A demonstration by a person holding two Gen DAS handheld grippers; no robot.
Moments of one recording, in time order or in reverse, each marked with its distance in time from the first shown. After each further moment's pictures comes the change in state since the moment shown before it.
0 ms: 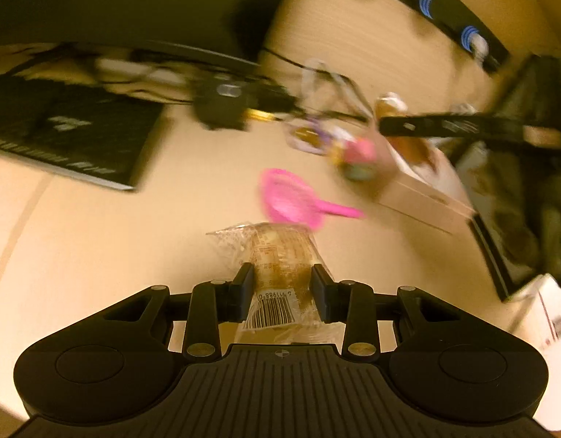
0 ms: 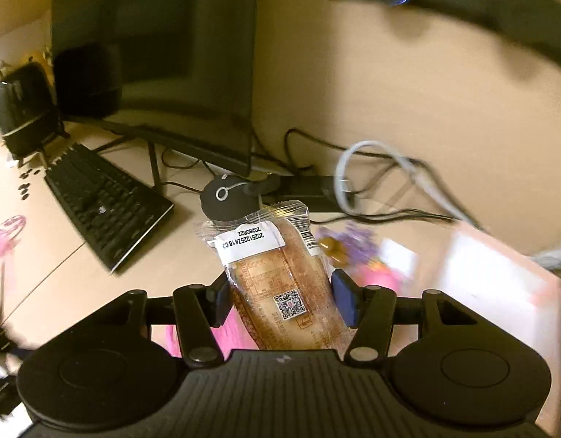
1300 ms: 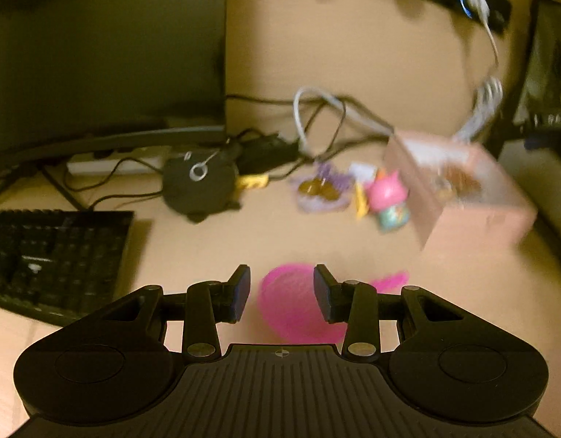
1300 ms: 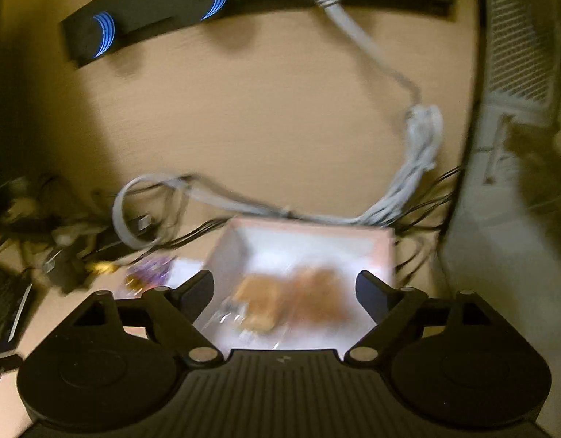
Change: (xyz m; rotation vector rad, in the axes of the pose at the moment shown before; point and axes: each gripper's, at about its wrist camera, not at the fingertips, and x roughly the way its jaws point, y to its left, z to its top) left arm 0.083 -0.026 0.059 0.276 -0.097 0.200; right arm -0.021 -0.192 -0.039 0.354 -0.059 -0.245
